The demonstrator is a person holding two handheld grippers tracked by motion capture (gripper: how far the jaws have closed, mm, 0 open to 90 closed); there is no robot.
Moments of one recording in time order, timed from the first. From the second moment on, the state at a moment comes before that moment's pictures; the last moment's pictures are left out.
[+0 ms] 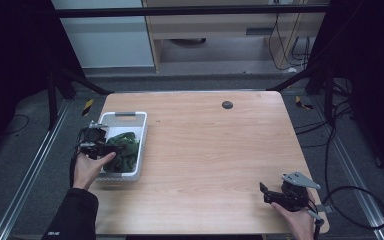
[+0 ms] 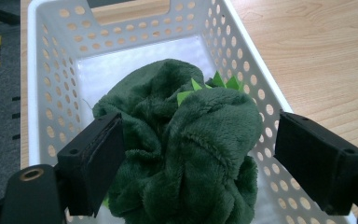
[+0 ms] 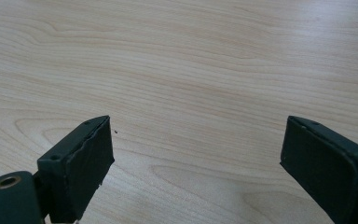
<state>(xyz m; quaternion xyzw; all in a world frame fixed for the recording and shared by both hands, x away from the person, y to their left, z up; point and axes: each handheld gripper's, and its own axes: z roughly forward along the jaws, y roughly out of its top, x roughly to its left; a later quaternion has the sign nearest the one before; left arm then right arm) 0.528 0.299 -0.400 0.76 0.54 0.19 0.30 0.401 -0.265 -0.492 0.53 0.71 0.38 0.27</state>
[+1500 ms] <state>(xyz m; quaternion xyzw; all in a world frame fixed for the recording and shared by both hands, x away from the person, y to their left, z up) 0.549 0.282 -0.427 0.80 0.54 0.15 0.21 0.403 -0.264 -0.493 0.52 0.72 0.38 0.26</state>
